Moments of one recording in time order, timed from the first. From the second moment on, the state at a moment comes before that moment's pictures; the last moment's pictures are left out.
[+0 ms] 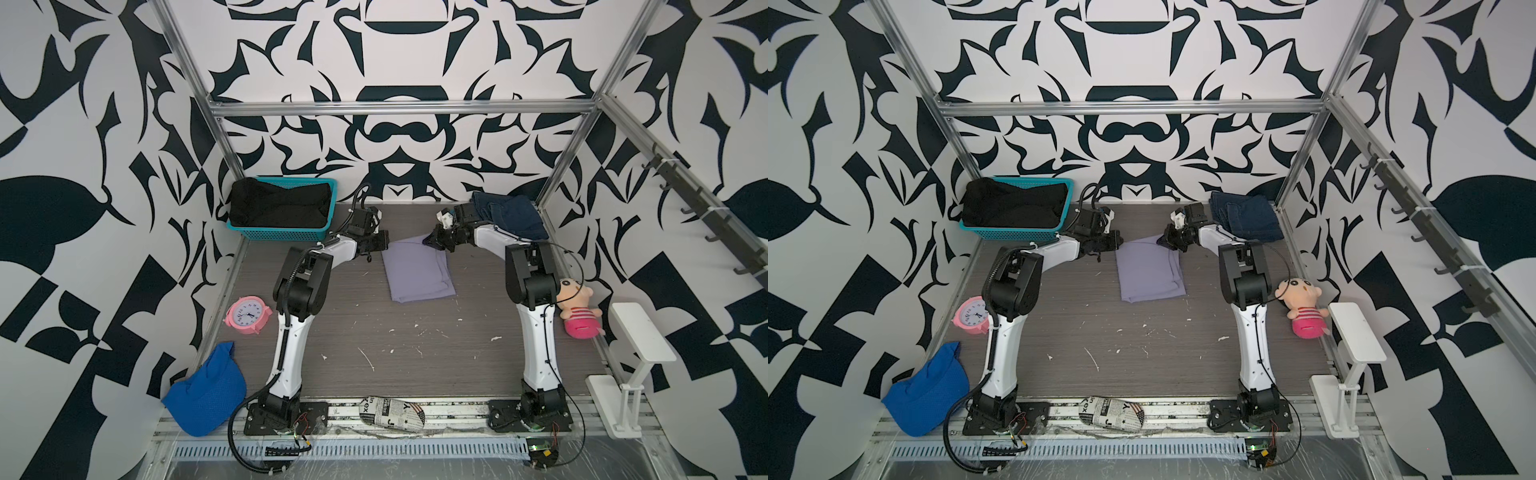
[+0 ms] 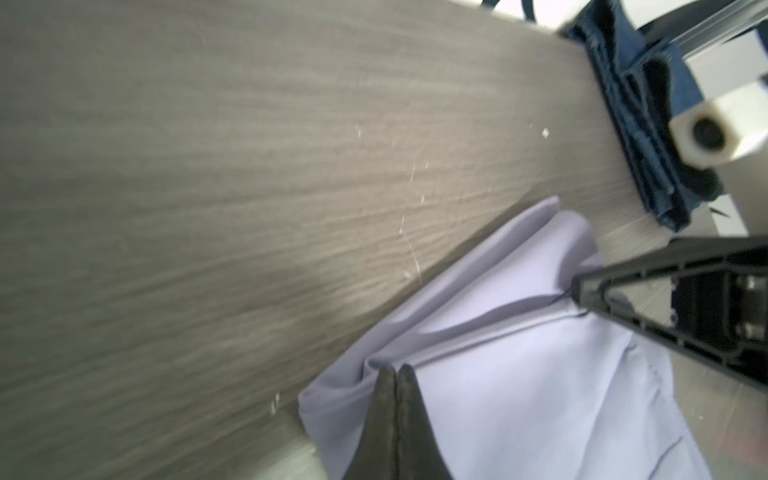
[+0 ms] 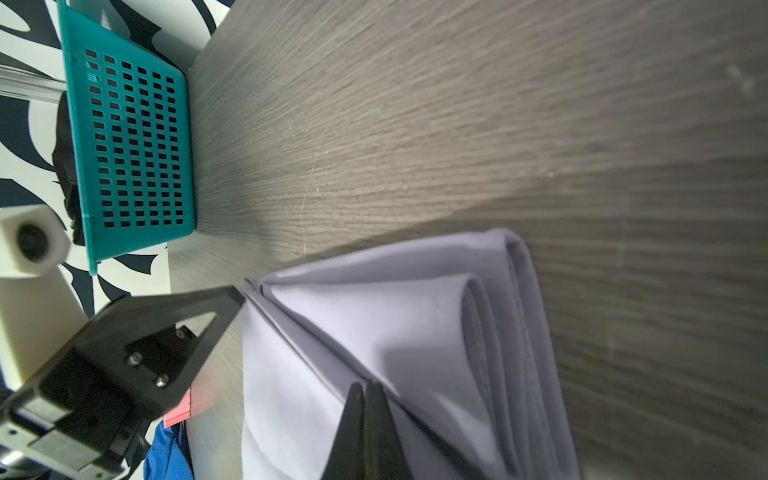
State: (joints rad) left arm -0.40 2.25 1.61 -0.08 0.32 -0.38; right arm 0.21 2.31 1.75 -0.35 -0.66 0.55
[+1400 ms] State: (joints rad) left arm -0.67 1.95 1.10 0.04 0.09 -0.44; right arm 0.18 2.03 1.21 -0.17 -0.72 0.47
